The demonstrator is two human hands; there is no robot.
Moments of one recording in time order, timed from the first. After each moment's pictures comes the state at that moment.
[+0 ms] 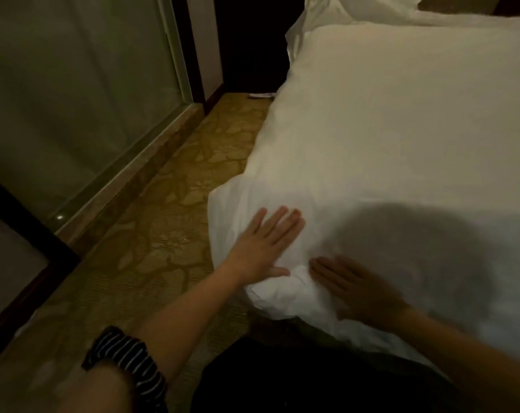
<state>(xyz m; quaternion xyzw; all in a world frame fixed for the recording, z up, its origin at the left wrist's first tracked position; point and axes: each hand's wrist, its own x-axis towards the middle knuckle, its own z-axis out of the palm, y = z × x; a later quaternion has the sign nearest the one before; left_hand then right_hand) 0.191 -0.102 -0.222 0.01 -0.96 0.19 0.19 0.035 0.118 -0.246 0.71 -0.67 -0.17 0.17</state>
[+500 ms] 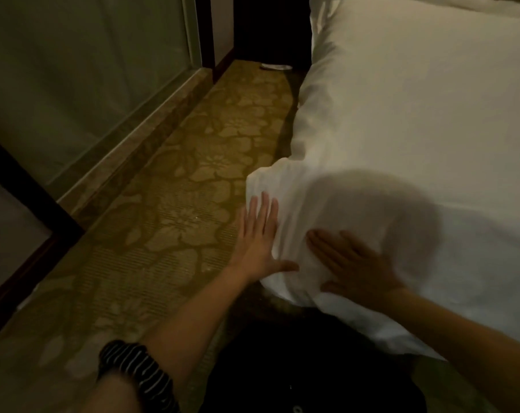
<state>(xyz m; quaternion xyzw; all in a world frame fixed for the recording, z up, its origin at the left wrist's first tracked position) 0.242 -0.153 -0.258 0.22 -0.96 -0.15 0.14 0.085 0.031 -0.237 0.72 -0.64 -0.10 0.25</state>
